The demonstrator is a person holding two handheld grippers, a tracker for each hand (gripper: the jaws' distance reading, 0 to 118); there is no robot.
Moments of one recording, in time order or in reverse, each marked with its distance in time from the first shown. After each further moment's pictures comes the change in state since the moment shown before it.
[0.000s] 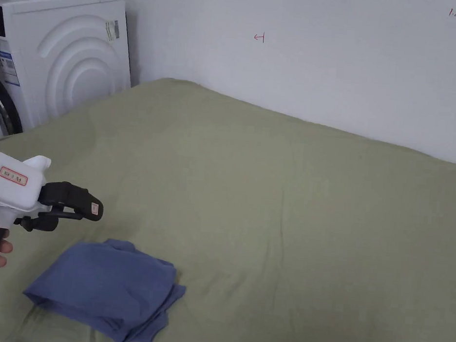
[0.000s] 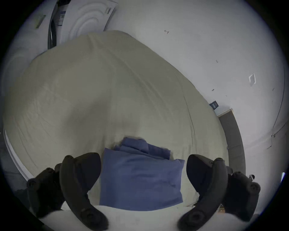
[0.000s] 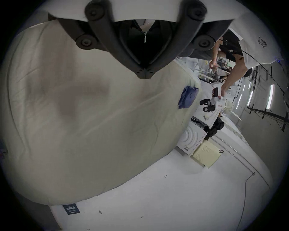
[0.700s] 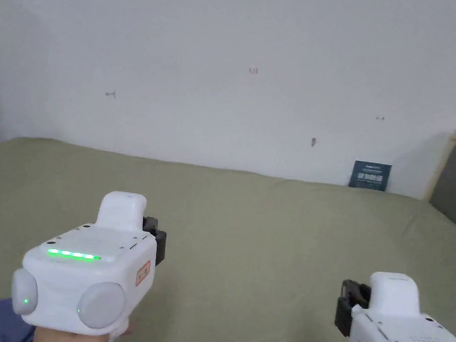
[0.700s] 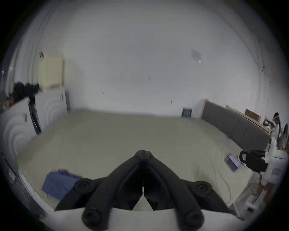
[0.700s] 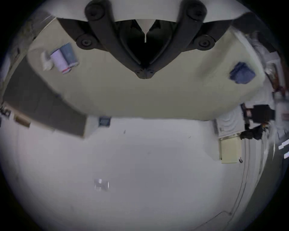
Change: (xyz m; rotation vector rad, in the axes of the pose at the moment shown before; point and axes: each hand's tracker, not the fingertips) left arm 0.416 -0.233 0.024 0.711 0.051 -0.559; right arm -0.113 0.012 0.071 0.663 -0.679 0.530
